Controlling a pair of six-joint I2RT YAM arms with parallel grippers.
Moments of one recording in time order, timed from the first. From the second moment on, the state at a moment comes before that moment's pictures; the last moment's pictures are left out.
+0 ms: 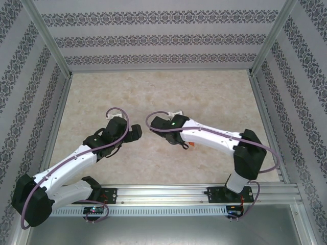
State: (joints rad) left arm -0.62 1.03 0.68 -0.46 -0.22 -0.75; right arm 1.00 1.72 1.34 -1.20 0.64 0.75
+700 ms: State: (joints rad) left arm -0.60 0.88 0.65 -0.55 -0.36 -0.78; right arm 1.03 2.00 1.53 -0.93 0.35 0.73
